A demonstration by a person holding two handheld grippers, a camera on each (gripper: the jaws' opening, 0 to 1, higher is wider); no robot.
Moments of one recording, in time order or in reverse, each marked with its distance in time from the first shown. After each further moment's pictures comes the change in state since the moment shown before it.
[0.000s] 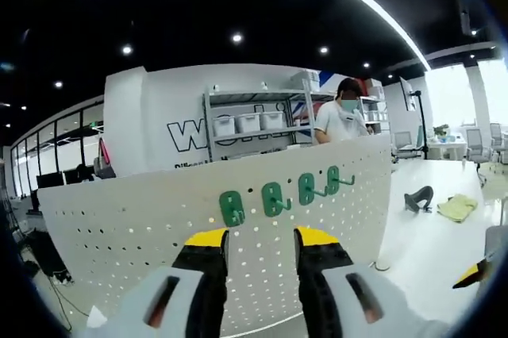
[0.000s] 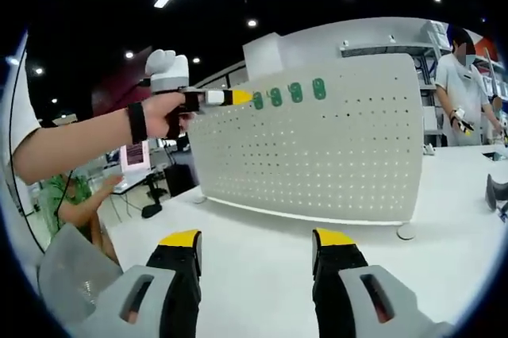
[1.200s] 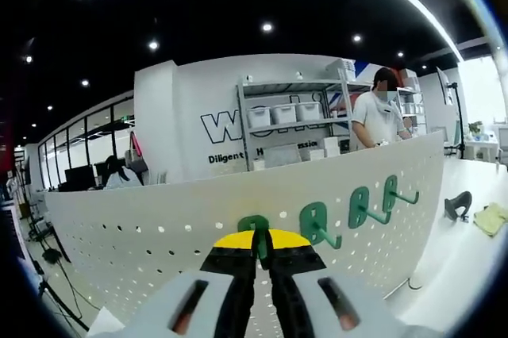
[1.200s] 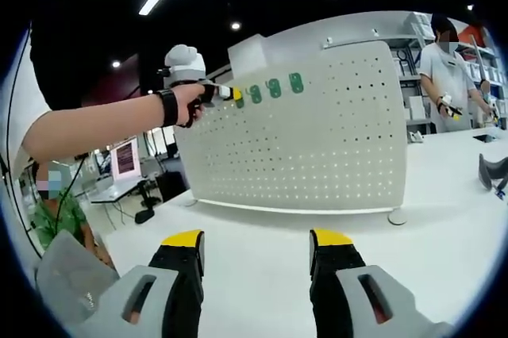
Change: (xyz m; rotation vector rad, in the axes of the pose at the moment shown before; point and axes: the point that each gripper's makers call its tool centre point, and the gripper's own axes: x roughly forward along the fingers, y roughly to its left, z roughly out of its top) left arm 0.070 0.034 0.008 0.003 0.053 0.224; right arm -0.011 -0.022 -0.014 0.071 -0.021 -0.061
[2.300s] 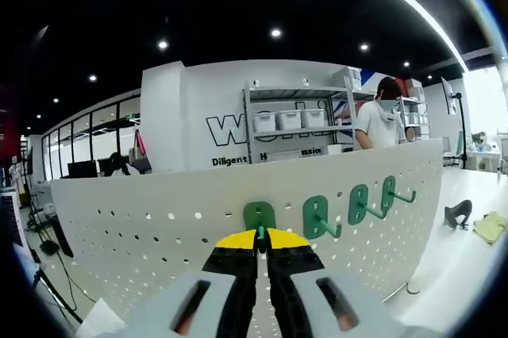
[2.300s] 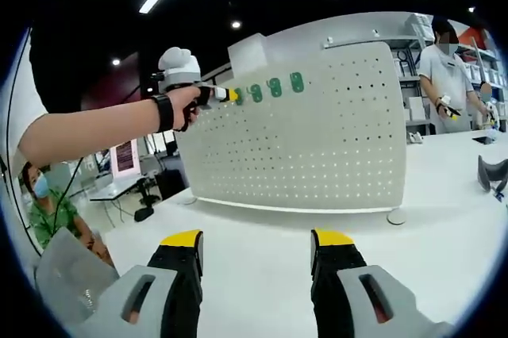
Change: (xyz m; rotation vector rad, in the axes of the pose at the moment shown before) left arm -0.013 0.005 -0.004 -0.028 -0.036 0.031; right arm 0.000 0.003 -0.002 -0.013 0.014 0.002
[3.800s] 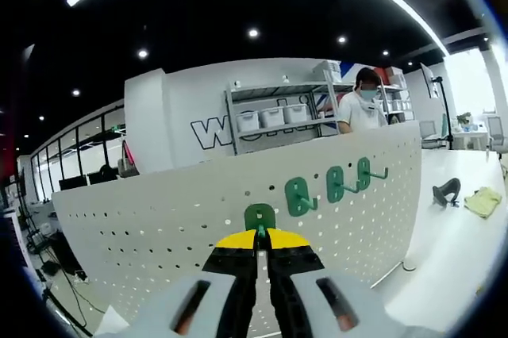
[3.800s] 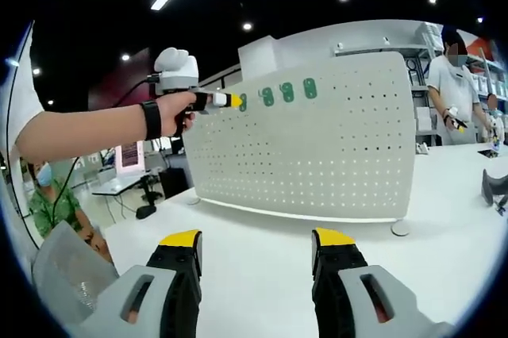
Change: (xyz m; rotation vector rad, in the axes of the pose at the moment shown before) left arm -0.029 -0.010 -0.008 0.061 0.008 -0.086; right arm 0.005 0.008 0.007 -0.050 -0.018 0.024
